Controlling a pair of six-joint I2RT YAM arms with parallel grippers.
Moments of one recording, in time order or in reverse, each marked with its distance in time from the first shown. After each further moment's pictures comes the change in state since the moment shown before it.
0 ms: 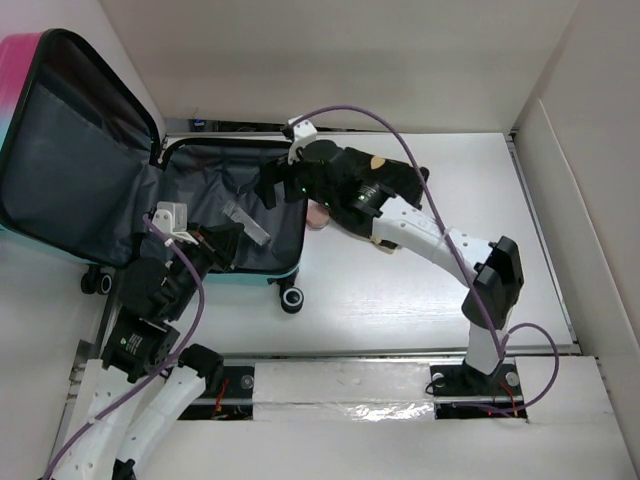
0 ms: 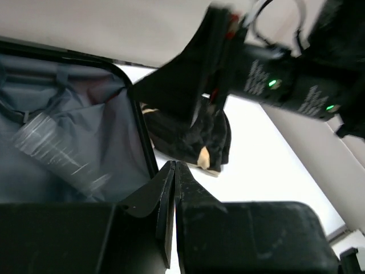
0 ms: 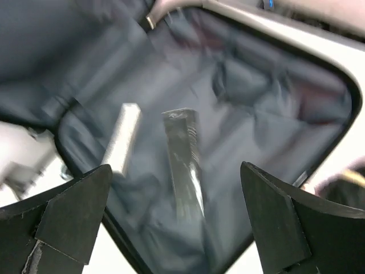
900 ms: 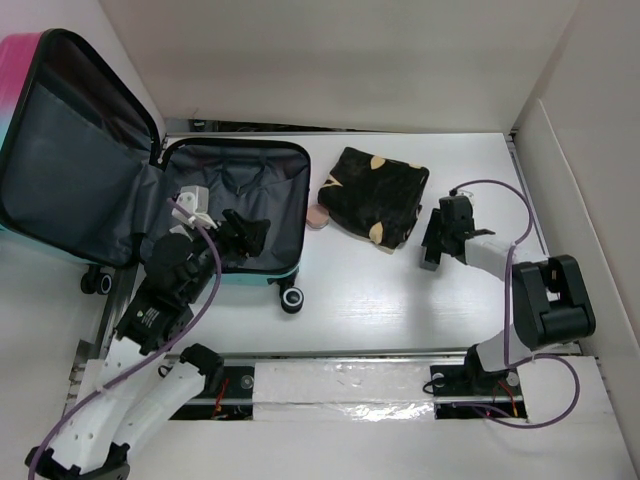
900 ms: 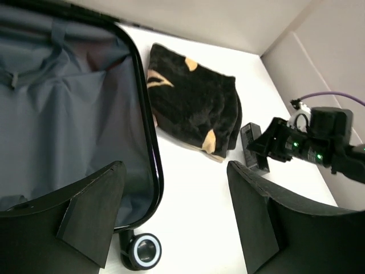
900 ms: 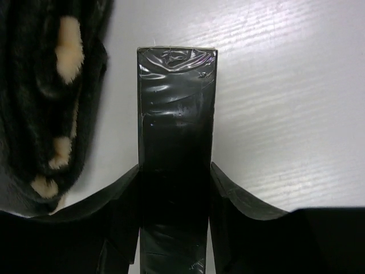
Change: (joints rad) left arm -0.060 0.168 0.020 -0.004 -0.075 -0.078; right arm -0.719 -0.349 -1.094 0.132 0.087 0.125
